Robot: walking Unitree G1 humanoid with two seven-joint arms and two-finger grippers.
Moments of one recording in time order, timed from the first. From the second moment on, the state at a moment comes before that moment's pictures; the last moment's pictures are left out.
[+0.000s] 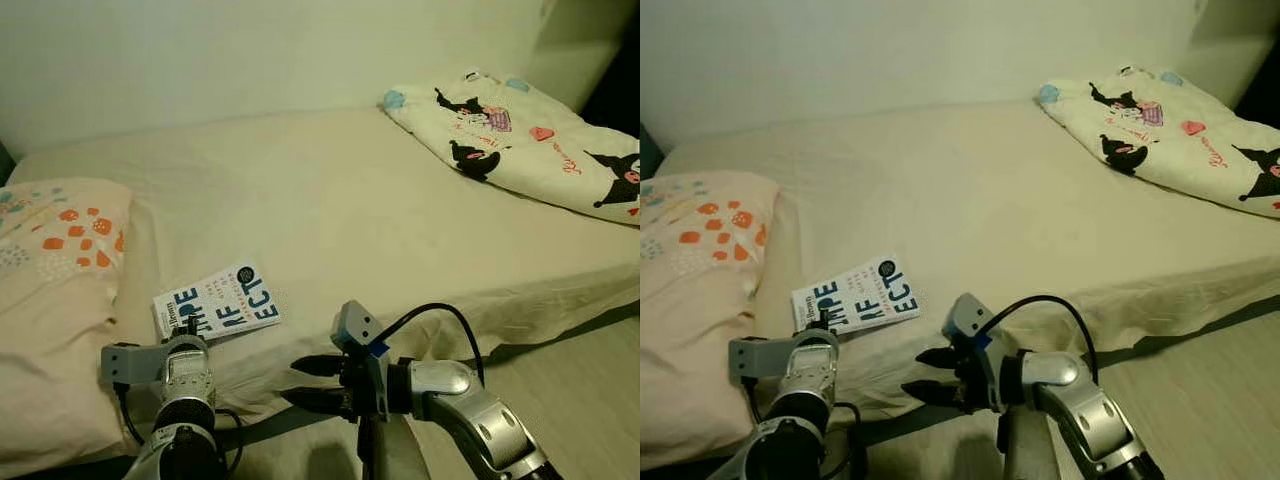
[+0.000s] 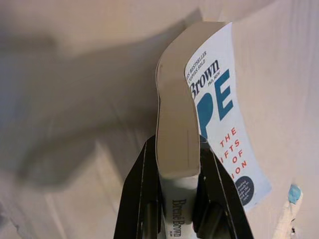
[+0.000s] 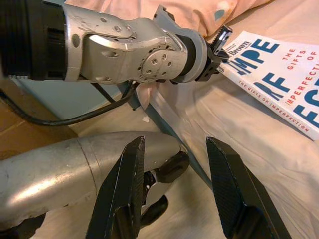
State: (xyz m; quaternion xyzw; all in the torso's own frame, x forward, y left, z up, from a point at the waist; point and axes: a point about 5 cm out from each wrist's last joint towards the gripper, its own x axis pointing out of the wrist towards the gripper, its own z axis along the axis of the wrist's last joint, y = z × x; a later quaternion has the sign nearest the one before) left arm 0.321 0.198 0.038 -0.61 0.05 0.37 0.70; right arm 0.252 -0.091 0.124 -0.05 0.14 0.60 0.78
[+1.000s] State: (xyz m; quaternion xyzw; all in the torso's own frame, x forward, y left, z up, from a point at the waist) left arm 0.305 0.242 0.032 -0.57 0.03 0.36 0.74; right arm 0.248 -0.098 0.130 -0.04 0.16 0.63 0.76
